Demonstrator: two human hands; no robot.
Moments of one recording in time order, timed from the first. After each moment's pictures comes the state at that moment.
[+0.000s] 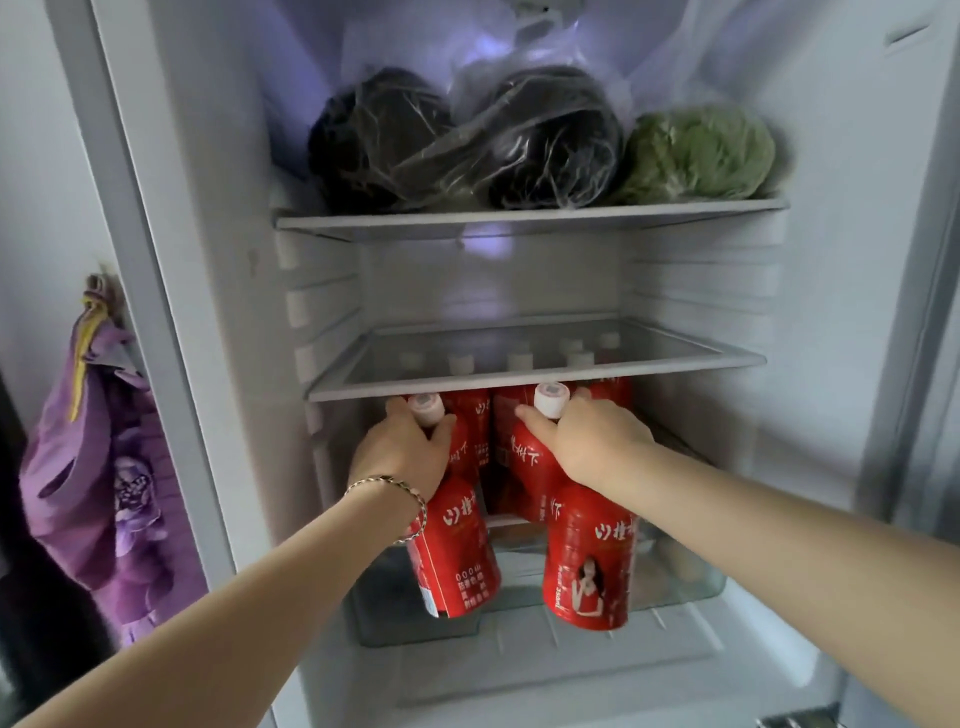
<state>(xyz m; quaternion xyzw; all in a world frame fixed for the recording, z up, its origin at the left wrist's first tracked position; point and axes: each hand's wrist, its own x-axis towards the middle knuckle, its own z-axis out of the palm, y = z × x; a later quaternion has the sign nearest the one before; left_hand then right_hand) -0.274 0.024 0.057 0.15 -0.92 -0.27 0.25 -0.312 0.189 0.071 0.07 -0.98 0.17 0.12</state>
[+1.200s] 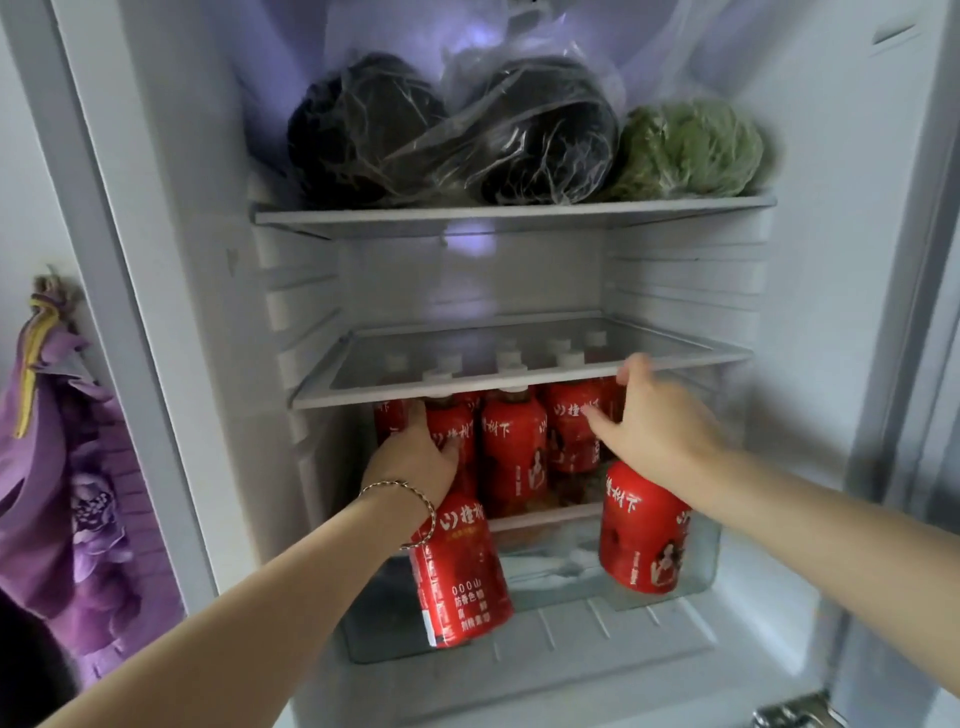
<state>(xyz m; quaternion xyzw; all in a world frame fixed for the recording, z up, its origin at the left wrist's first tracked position) -0.302 0.022 0.043 0.08 -0.95 -0.27 0.16 -0.308 0.234 0.073 0.06 -0.95 0.14 0.27</state>
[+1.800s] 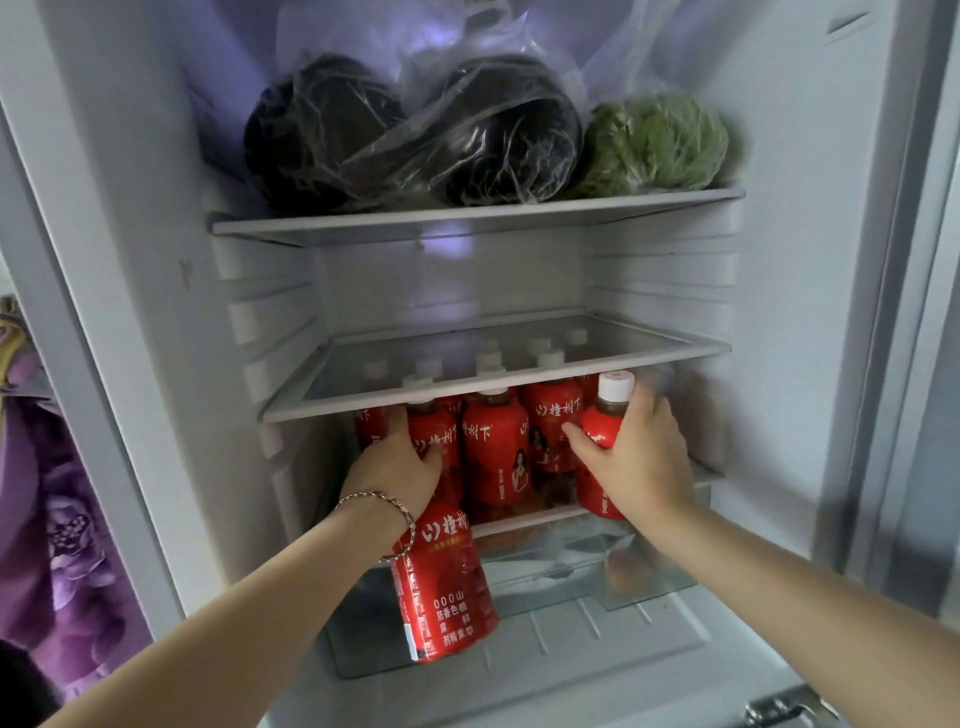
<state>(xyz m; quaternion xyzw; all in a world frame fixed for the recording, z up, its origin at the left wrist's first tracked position) -0.304 0.023 0.042 0.08 -0.95 -0.26 0.15 -0.331 0.235 0.015 0.01 -0.87 0.31 0.38</state>
